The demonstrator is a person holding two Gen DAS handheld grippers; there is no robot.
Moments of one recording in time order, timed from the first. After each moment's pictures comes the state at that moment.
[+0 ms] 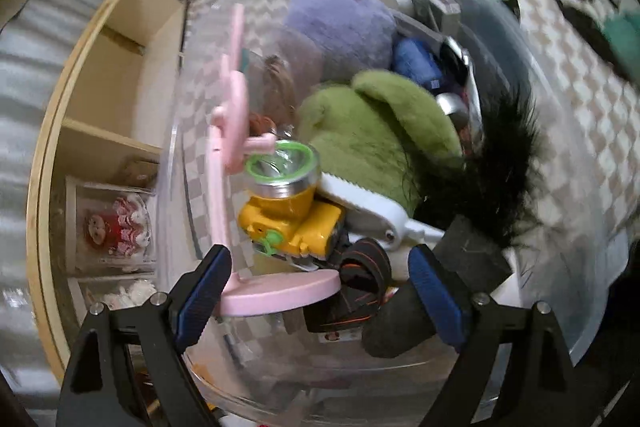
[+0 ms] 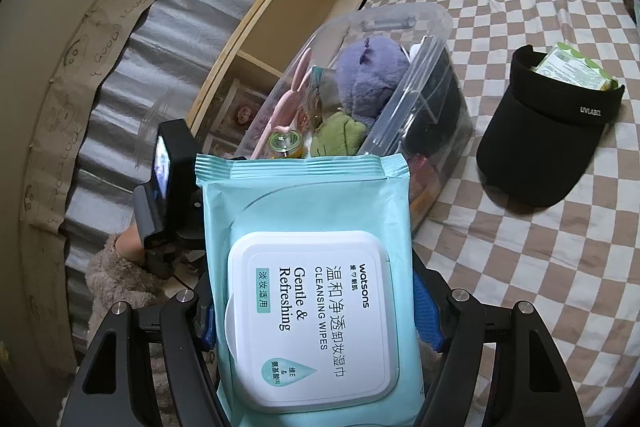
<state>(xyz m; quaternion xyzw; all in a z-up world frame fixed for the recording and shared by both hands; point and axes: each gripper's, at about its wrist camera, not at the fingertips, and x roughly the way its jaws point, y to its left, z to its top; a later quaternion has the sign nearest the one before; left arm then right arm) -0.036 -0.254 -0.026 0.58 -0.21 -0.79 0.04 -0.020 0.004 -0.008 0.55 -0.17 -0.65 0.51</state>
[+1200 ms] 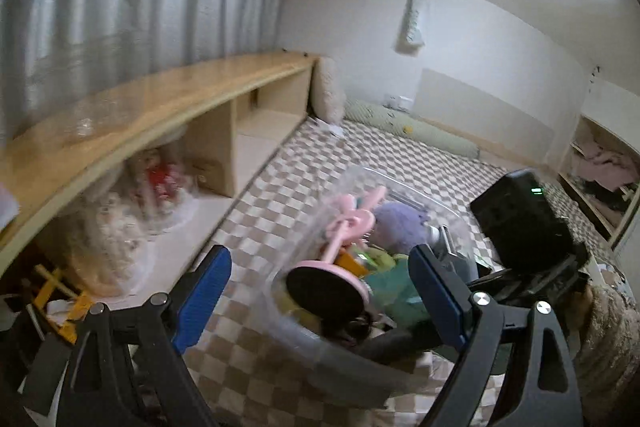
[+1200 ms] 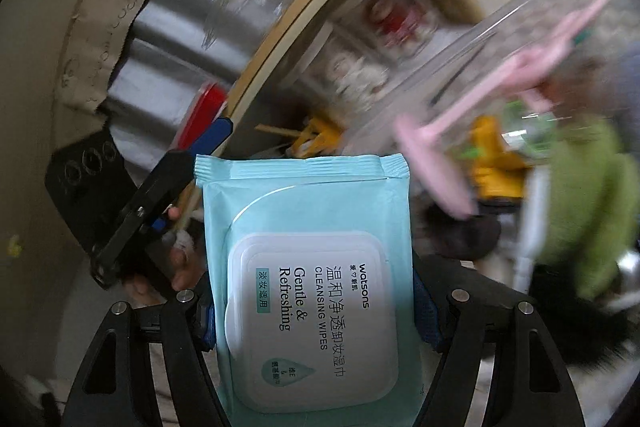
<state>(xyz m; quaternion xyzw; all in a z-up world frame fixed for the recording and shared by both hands) 0.143 -0.337 0.082 0.25 0.13 -0.95 0.13 0.028 -0.223 0.008 0.55 -0.03 -0.45 0.70</state>
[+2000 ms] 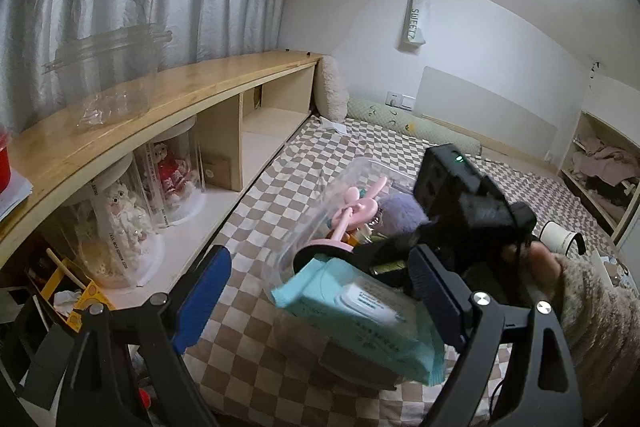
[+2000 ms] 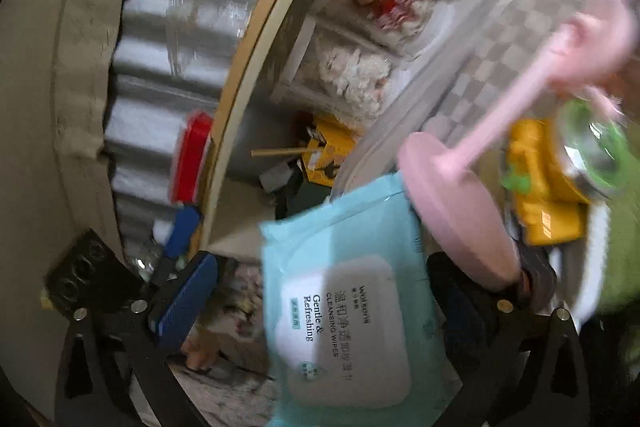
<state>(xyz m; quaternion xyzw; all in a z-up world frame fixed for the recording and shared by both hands) 0.153 -0.328 0.071 0.26 0.11 -0.95 0.13 0.008 -0.265 -0.015 0.61 -0.10 -0.42 0.67</state>
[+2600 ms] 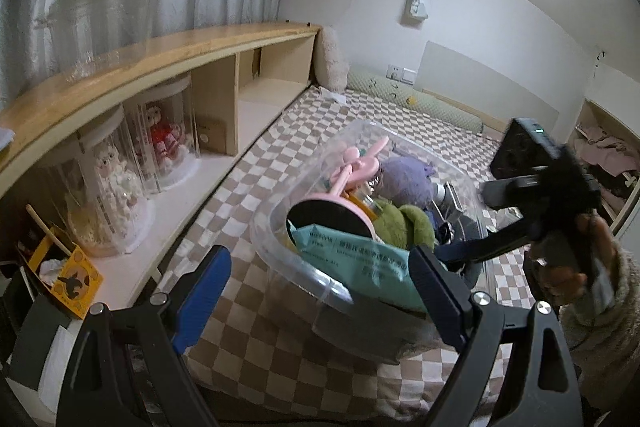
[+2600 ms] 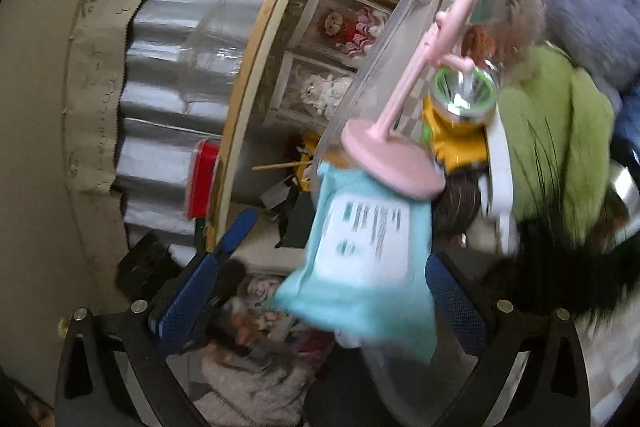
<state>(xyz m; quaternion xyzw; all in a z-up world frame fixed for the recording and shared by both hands) 0.146 -0.322 0.031 0.31 0.13 -0.93 0.13 -0.005 -0.184 -0.007 0.62 -0.15 -0.45 0.63</state>
